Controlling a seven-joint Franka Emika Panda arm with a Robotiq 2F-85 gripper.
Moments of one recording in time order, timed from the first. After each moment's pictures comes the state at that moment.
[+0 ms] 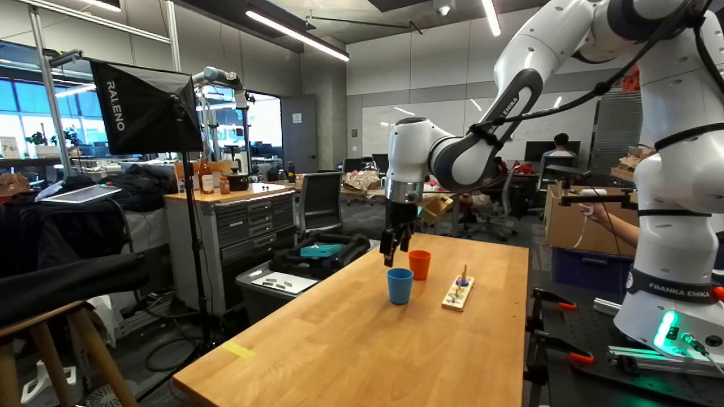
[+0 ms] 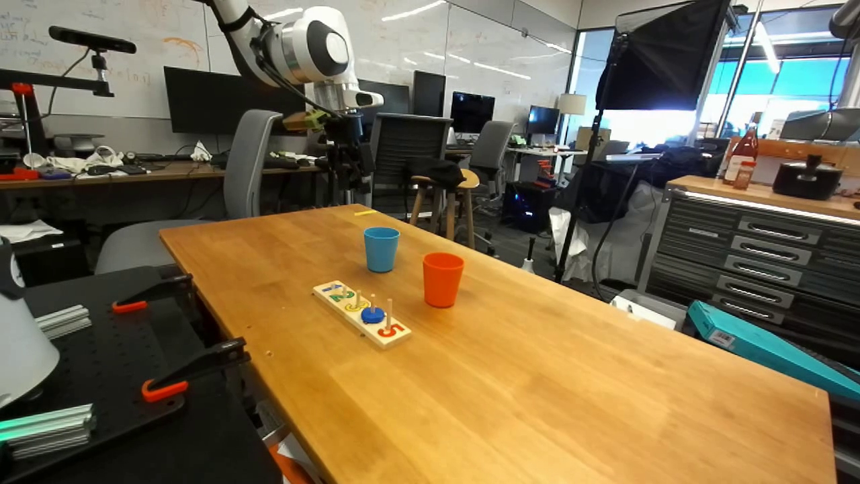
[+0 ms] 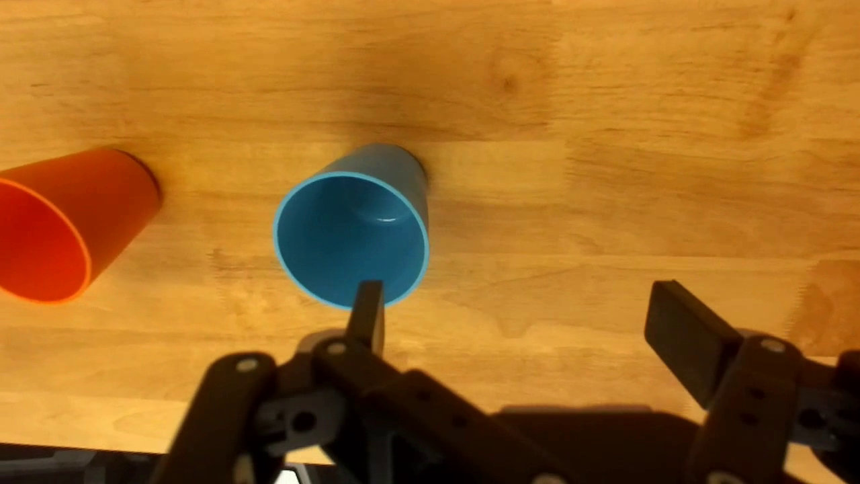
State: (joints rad) arm 0.15 0.22 0.15 -2.24 -0.37 2.54 0.61
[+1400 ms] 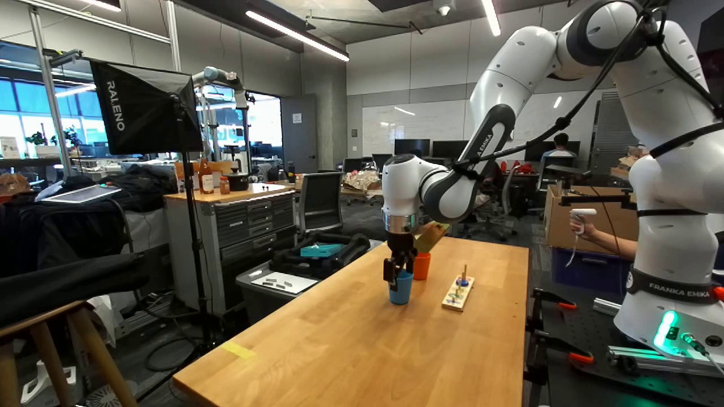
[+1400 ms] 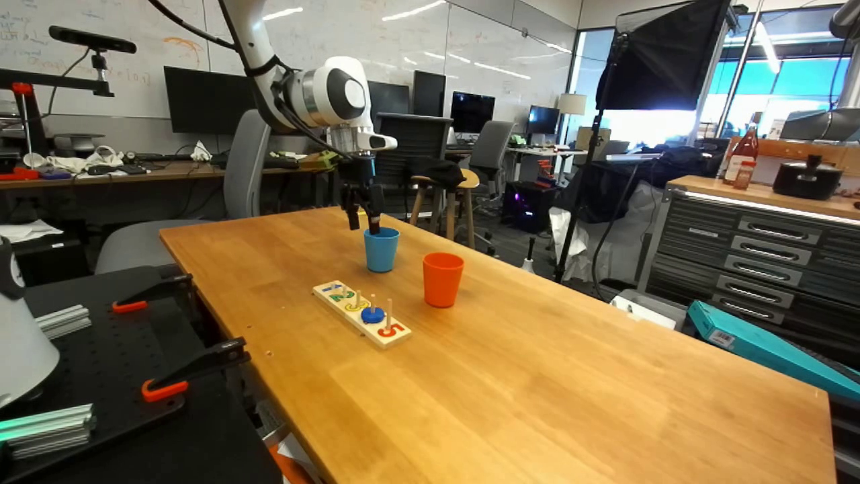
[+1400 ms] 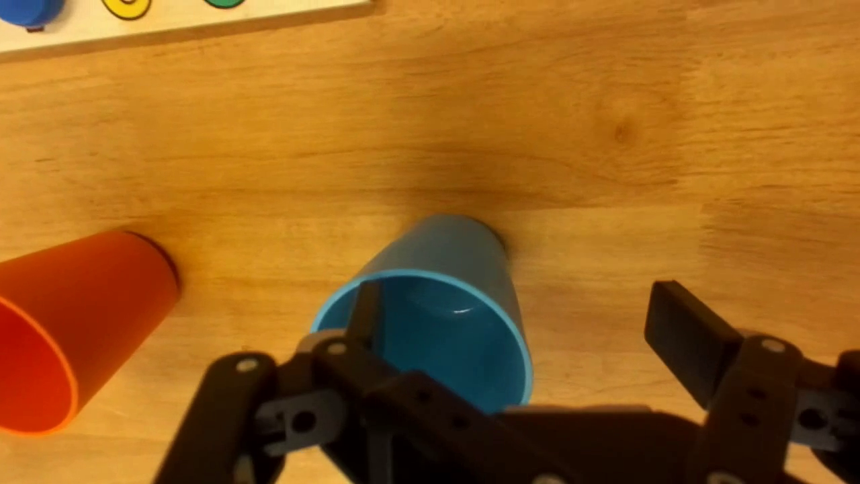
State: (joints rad) arm 0.25 0.41 -0.01 -2.18 -0.39 2.56 0.65
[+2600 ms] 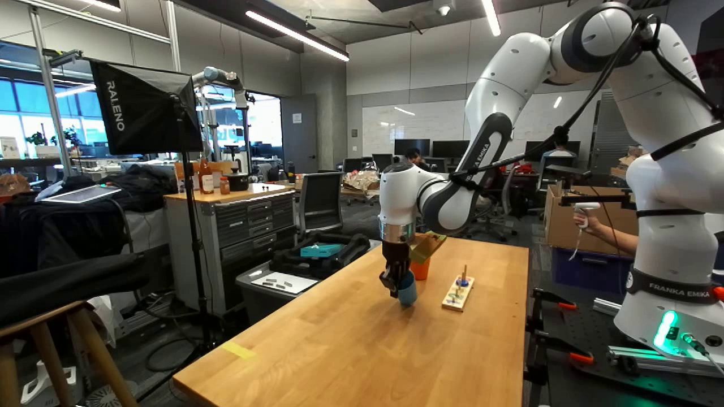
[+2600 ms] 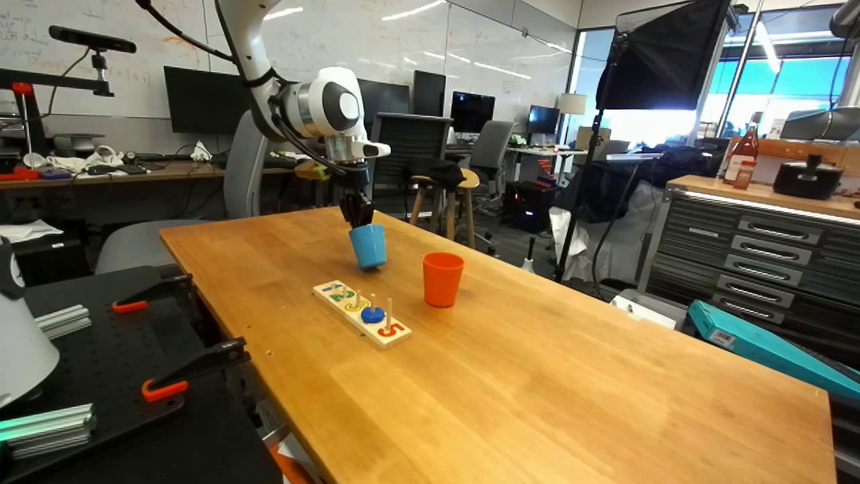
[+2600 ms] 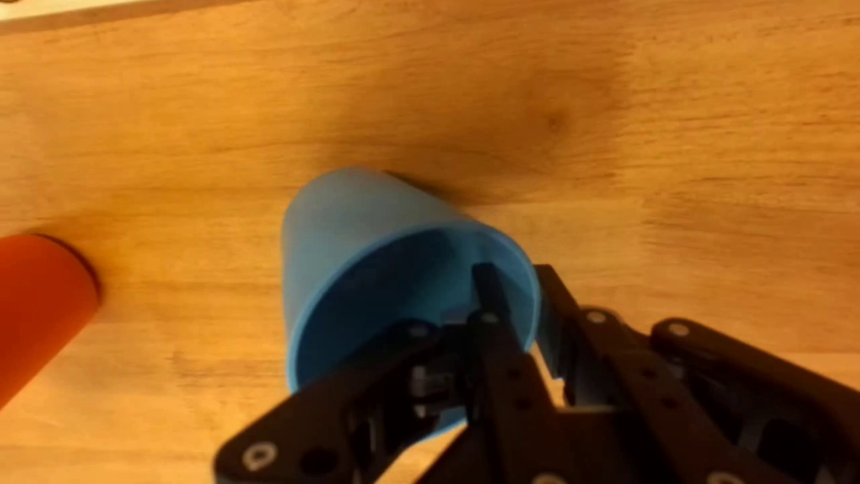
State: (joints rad) arm 0.32 0.46 -0.04 -2.16 -0.37 2.64 0.68
